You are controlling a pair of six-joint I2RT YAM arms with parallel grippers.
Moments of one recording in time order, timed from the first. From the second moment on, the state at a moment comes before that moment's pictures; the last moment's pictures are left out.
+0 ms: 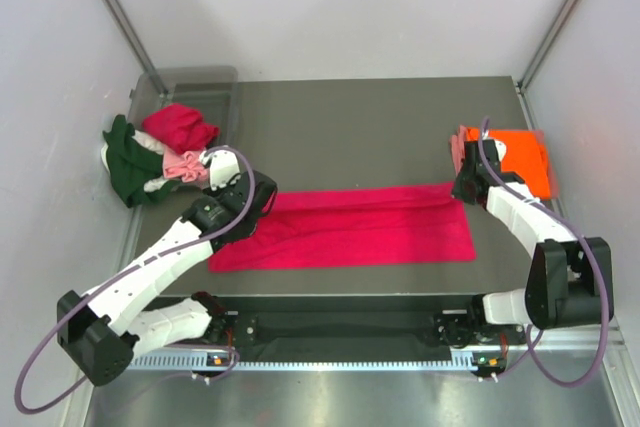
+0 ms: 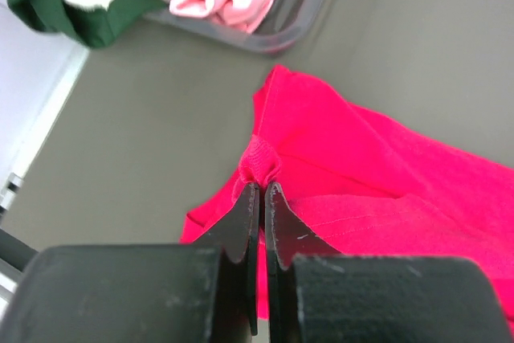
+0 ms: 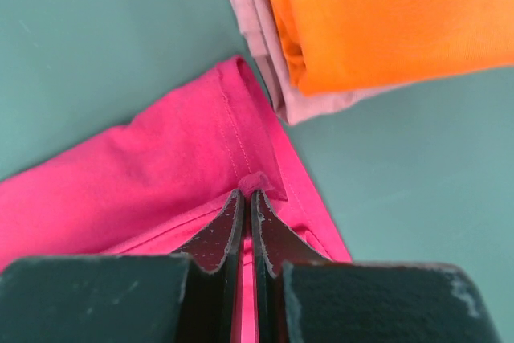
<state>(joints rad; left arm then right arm) -0.67 1.05 0.90 -0.83 -0.93 -0.77 0.10 1.34 0.82 -0.42 0.22 0.45</state>
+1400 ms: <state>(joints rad) -0.68 0.51 0.70 -0.80 -0.73 -0.90 0.13 0.96 0.49 -0.15 0.21 0.55</state>
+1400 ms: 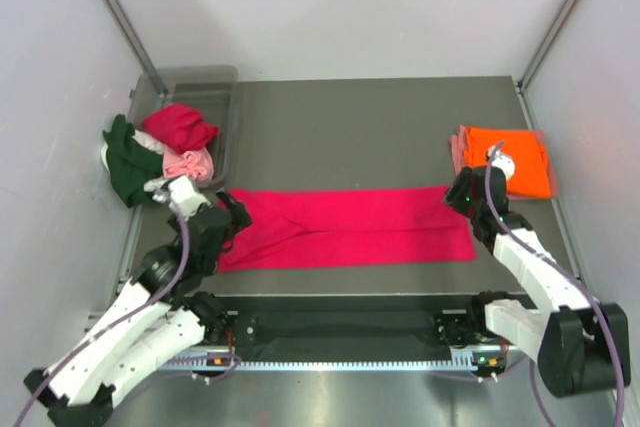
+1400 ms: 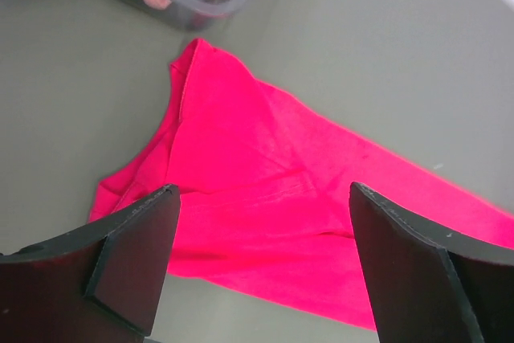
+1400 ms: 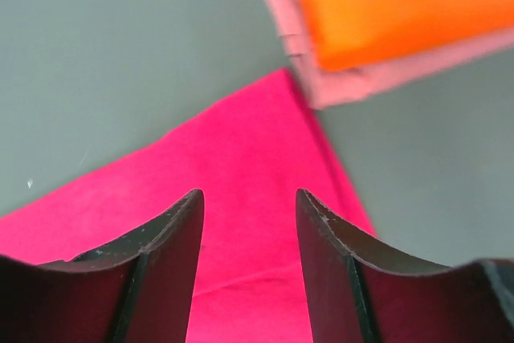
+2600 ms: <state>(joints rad) -0.37 1.61 0.98 -0.49 -0.29 -0.67 0.17 1.64 0.92 -0.36 0.24 0.50</state>
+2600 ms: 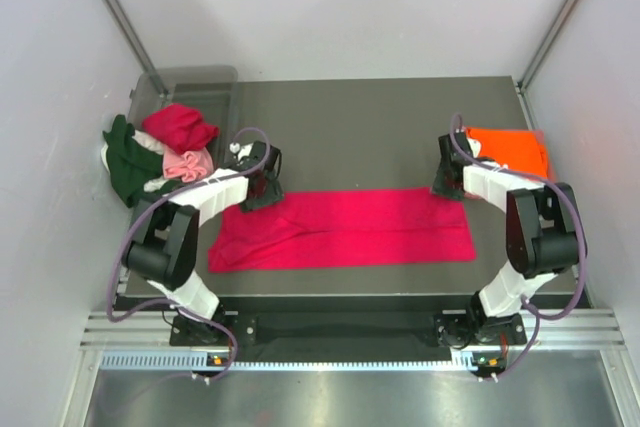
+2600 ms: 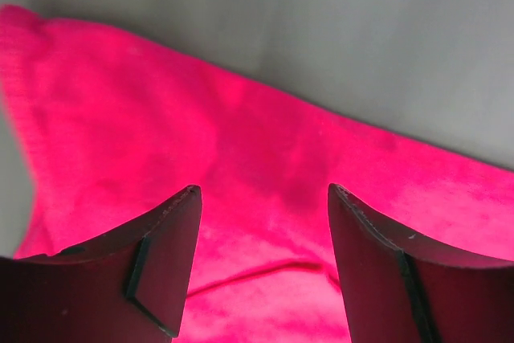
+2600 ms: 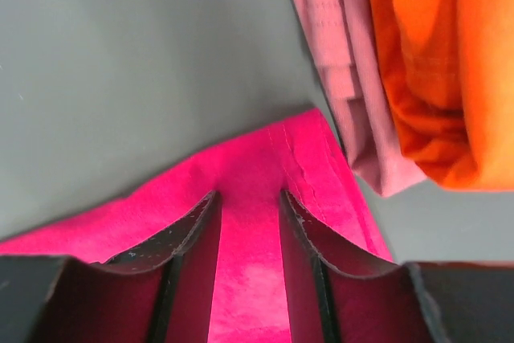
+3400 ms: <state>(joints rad) -0.34 1.89 1.24 -0.49 -0.25 -0.63 0.10 1.84 1.15 -0.35 0.19 0.52</state>
